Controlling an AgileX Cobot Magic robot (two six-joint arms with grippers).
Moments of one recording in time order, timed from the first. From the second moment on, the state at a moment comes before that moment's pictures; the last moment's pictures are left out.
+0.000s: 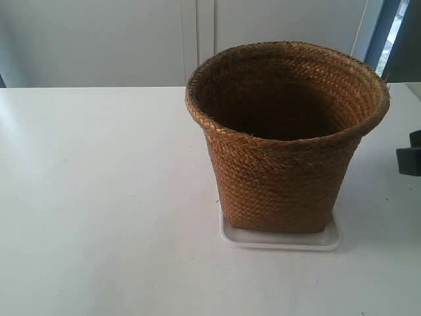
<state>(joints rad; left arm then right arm) -0.40 0.50 -0.67 0.16 0.96 0.02 0.04 0.81 -0.73 0.08 0.66 -0.11</state>
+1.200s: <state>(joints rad) -0.08 0.00 0.02 0.12 0.49 -0.09 0.04 0.81 -0.73 0.08 0.66 -0.11</state>
